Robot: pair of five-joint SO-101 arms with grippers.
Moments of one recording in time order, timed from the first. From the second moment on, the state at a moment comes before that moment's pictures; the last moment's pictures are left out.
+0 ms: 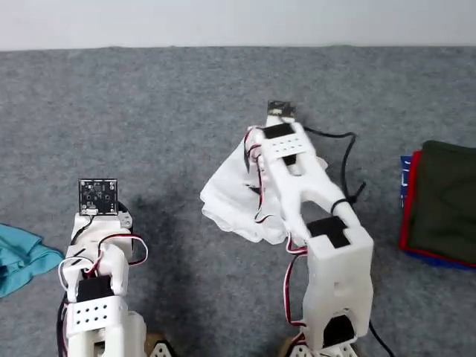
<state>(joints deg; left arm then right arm) -15.6 -67.3 91.7 23.0 -3.6 -19.8 31.0 -6.6 69.0 -26.3</state>
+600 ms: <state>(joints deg) -15.6 -67.3 91.7 23.0 -3.6 -17.7 41.0 -23.9 81.8 -21.5</state>
